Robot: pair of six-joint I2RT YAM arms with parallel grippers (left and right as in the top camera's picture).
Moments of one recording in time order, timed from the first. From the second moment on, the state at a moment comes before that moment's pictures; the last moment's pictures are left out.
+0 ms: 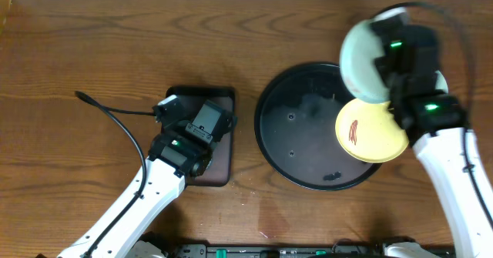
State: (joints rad) left arm -0.54 1.25 0.91 -0.90 -0.55 -1.03; right arm 0.11 1.35 1.22 -0.44 0.42 -0.42
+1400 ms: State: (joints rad) left arm -0.54 1.25 0.91 -0.87 -0.52 -1.03; right arm -0.40 1.40 1.23 -0.97 -0.30 0.21
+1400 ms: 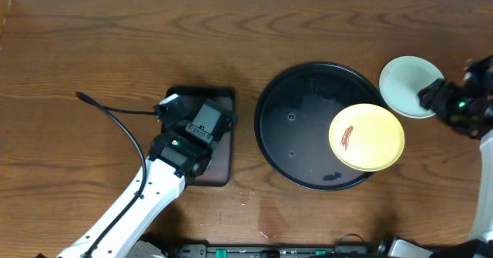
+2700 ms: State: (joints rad) left arm -0.54 1.25 0.91 -0.85 -0.50 -1.03; right arm -0.35 1.41 0.72 -0.57 -0.09 0.41
